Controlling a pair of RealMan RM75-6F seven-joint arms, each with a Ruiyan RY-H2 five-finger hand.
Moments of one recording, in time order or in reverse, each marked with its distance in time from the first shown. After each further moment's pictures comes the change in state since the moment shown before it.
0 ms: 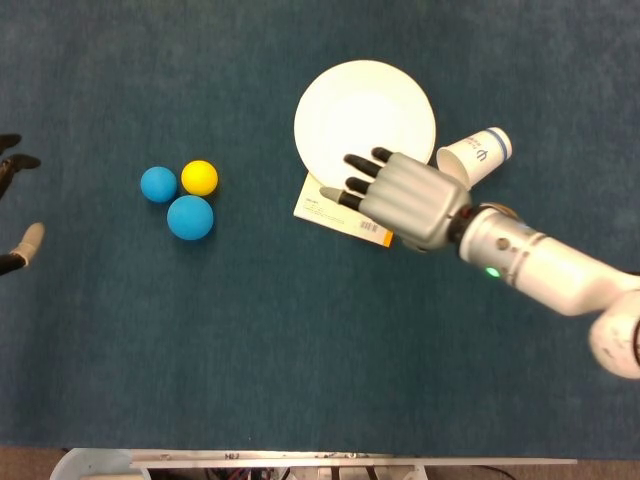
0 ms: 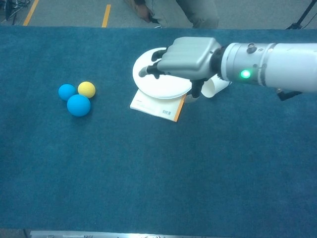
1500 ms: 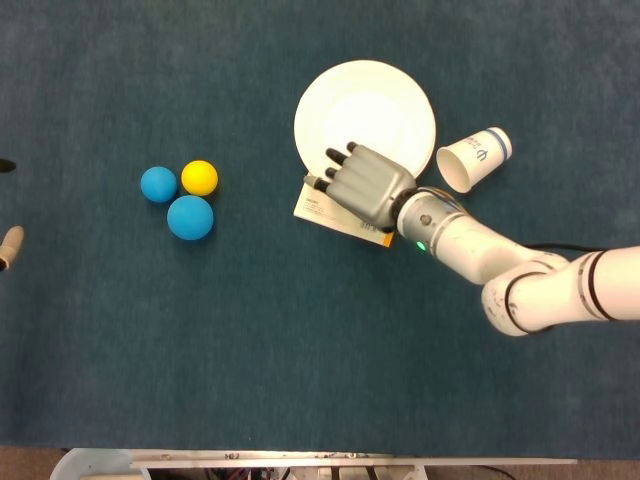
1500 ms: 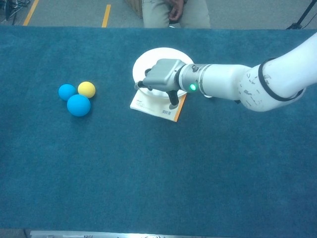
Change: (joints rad) left arm 0.041 0.003 -0.027 0.028 -0.024 -0.020 -0.036; right arm 0.275 -0.319 -0.181 0.384 0.310 0.008 0.030
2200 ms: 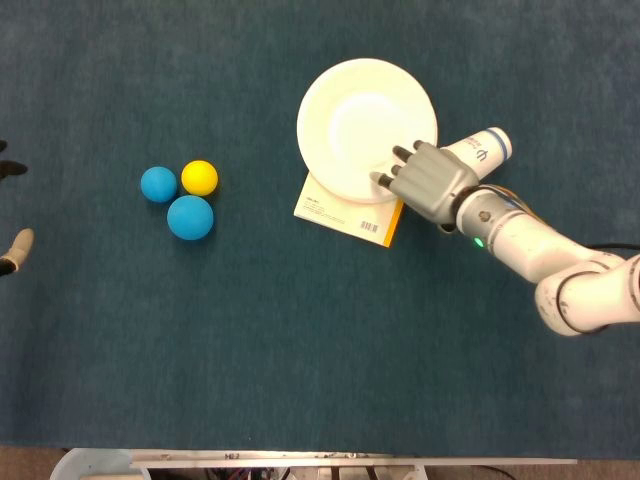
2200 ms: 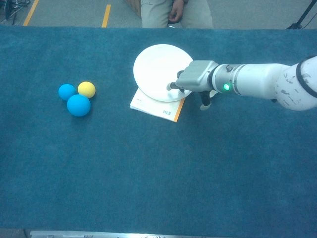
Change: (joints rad) left arm 0.000 -0.013 -0.002 0.003 0.019 -0.010 0.003; right arm -0.047 0.101 -0.138 -0.059 -0.016 0.014 0.060
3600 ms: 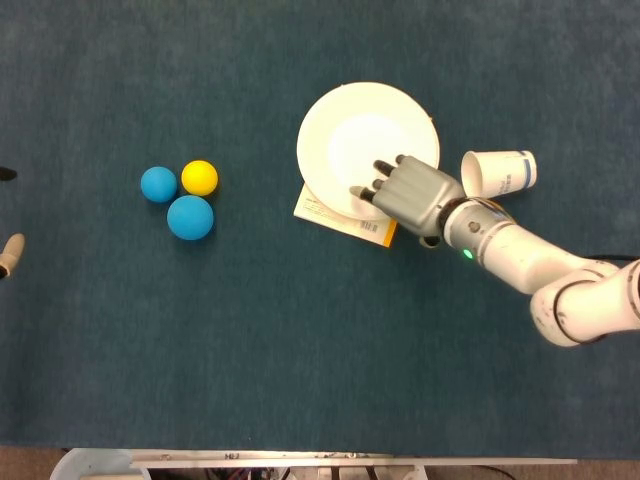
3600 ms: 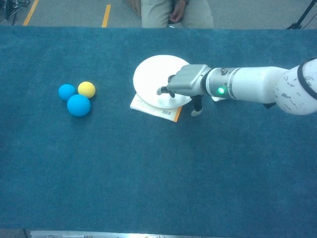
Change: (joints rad) left arm 0.021 -0.002 0.004 0.019 0.002 0.005 -0.025; right arm 0.005 0.010 0.032 -0.062 -0.026 0.007 0.036
